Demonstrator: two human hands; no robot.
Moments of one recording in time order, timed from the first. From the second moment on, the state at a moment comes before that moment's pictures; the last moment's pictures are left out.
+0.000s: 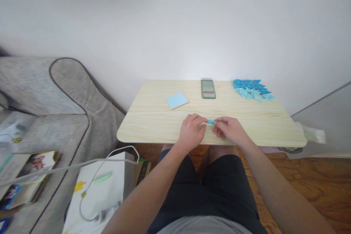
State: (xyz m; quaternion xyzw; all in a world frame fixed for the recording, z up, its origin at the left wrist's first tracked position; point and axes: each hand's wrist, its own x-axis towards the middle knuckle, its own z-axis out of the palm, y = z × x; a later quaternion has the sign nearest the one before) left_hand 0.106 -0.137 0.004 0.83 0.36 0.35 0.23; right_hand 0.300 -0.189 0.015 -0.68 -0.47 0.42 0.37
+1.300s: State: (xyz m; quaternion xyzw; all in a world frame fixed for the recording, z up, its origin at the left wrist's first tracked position) left_hand 0.108 -0.140 0.005 0.86 0.35 0.30 0.21; right_hand 0.296 -0.185 0.025 -0.69 -0.68 0.15 0.18
